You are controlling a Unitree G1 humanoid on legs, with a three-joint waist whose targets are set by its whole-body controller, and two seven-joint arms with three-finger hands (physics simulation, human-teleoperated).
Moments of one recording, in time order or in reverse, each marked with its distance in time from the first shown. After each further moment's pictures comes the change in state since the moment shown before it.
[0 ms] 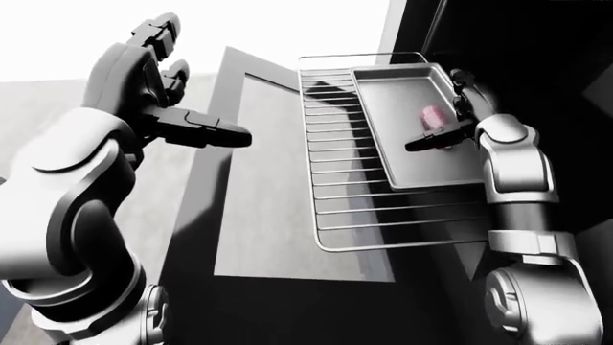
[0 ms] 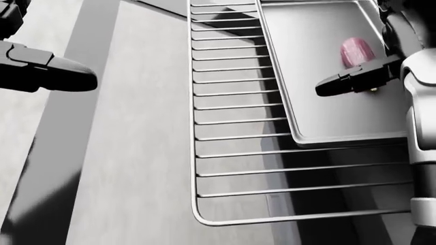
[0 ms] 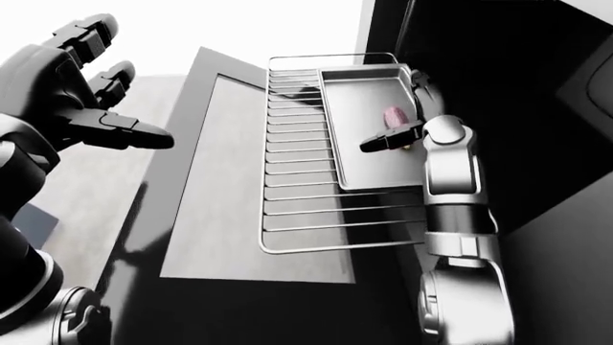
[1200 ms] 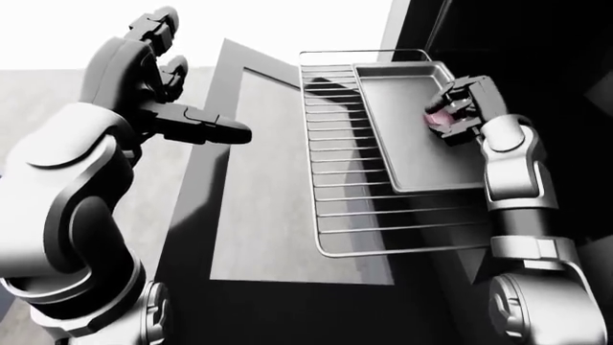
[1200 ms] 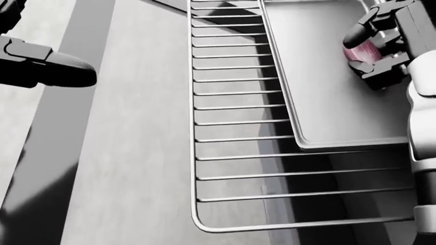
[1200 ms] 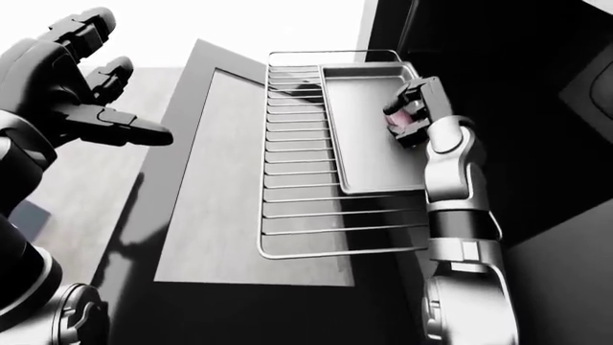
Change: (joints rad) left arm -0.022 0.002 -0.004 0.001 0.015 0.012 -0.009; right arm 0.036 -0.014 0.007 0.037 -0.312 -0.245 -0.042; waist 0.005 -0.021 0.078
